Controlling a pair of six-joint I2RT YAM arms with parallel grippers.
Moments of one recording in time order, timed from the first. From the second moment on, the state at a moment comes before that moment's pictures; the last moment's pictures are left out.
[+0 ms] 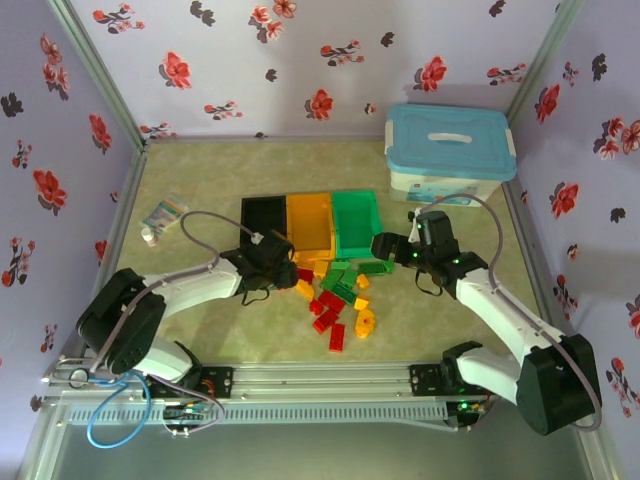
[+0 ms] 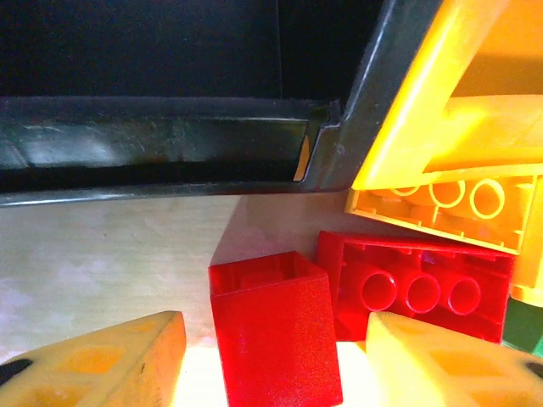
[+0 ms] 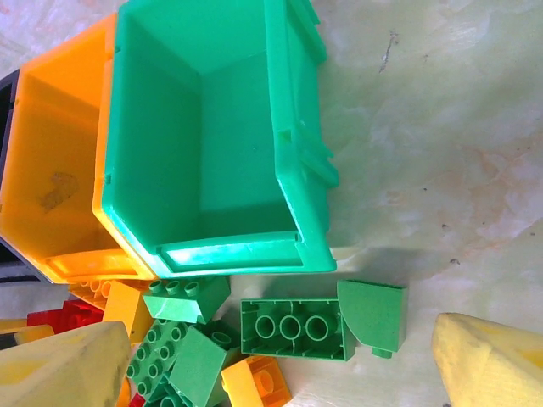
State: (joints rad) left arm -0.79 1.48 0.76 -0.38 -0.14 -0.78; right arm 0.37 1.09 0.65 -0.34 -0.19 0.54
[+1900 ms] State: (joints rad) left arm -0.54 1.55 1.12 -0.51 -0.23 -0.55; right arm 0.53 1.10 0.65 -0.34 -0.13 0.58
